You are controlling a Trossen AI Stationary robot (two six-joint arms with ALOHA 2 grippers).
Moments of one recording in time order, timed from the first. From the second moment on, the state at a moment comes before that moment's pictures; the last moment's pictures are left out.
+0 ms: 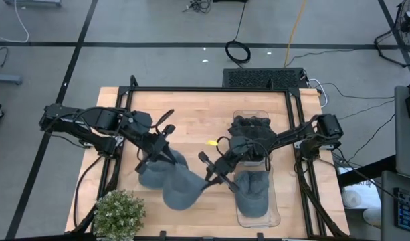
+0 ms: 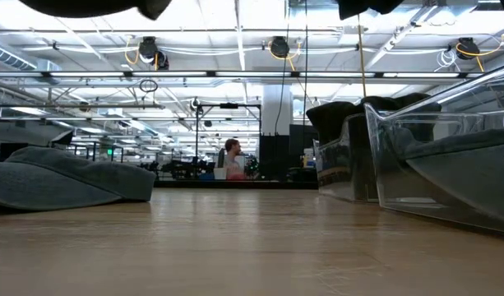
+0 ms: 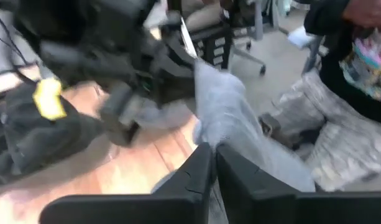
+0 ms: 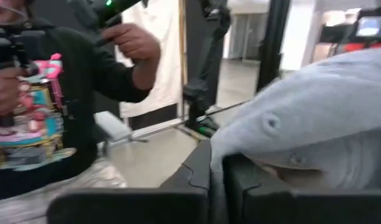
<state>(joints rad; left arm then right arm) -0.18 1.19 1.31 -0.66 0.31 0.20 0.19 1.72 1.08 0.69 -0.63 -0.03</state>
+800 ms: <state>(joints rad) -0.17 1.17 1.31 -0.52 0.23 0.18 0.68 1.15 1.02 -0.16 0.10 0.27</state>
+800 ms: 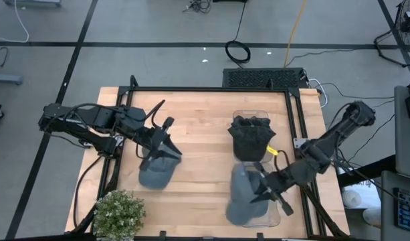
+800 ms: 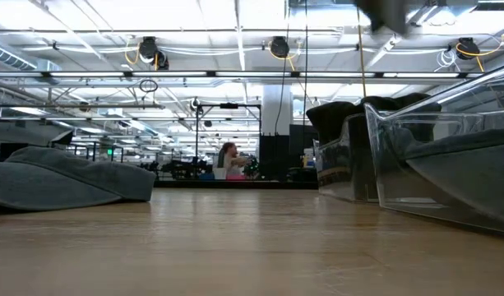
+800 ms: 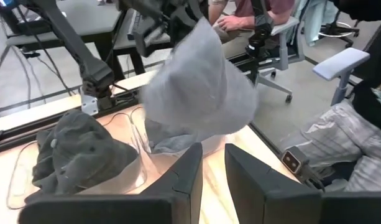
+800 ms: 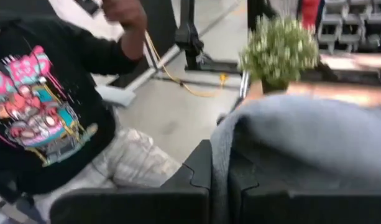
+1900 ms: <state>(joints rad) -0.17 1.17 1.31 -0.52 0.23 0.18 0.90 0.83 0.41 0.14 0.08 0.58</state>
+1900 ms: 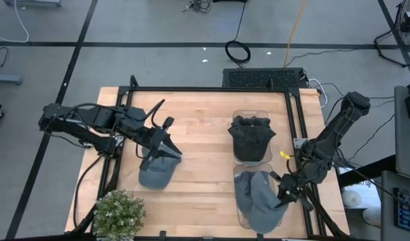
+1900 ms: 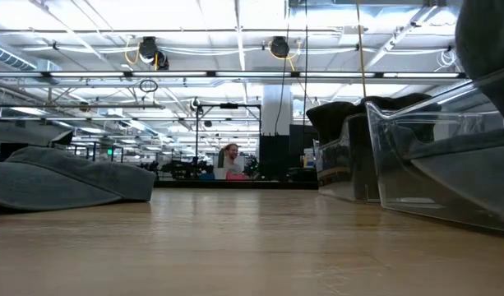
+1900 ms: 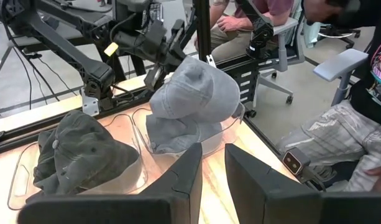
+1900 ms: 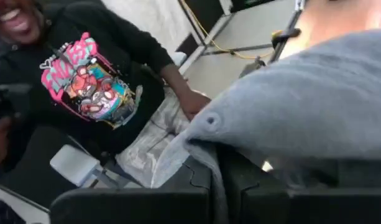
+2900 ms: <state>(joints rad) -0.17 1.17 1.31 -0.52 0.23 0.18 0.85 0.93 0.82 -0.32 0.37 0.37</state>
